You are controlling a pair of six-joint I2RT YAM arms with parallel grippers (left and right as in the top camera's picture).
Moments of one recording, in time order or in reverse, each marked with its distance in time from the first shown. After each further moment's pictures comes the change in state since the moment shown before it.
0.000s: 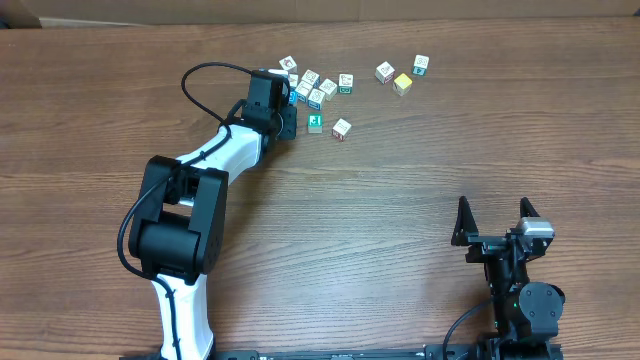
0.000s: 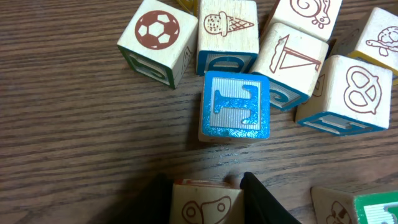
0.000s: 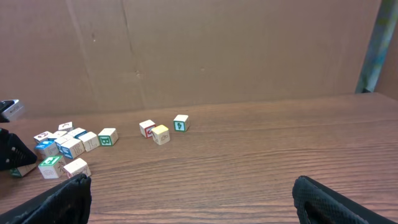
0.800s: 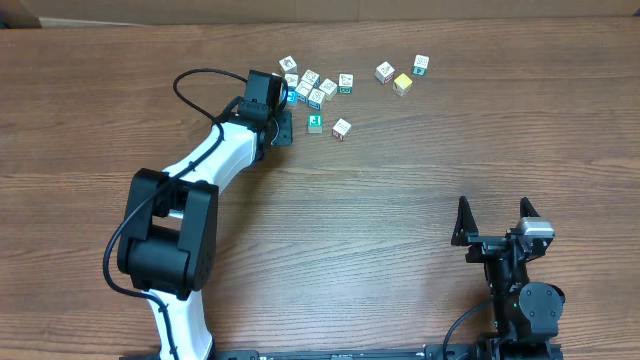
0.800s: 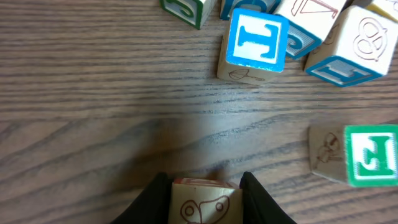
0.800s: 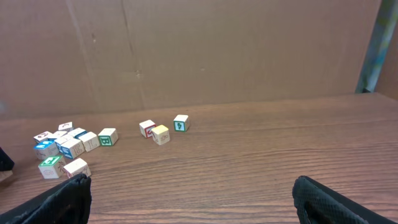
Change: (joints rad) left arm -0.004 -0.100 0.002 -0.240 -0.018 -0.107; right arm 0.000 0.000 0.000 0.000 0.000 0.000
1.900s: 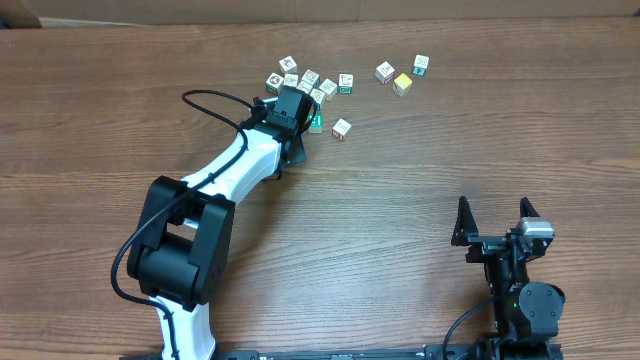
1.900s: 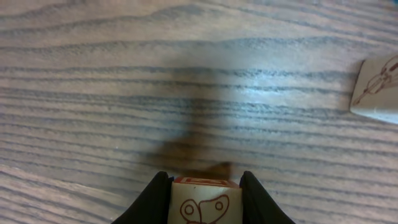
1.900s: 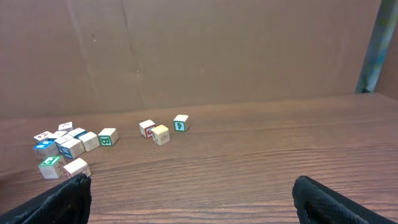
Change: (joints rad) left arm -0.118 -0.025 0.000 -0.236 -0.211 -0.343; right arm 0.000 0.000 0.000 0.000 0.000 0.000
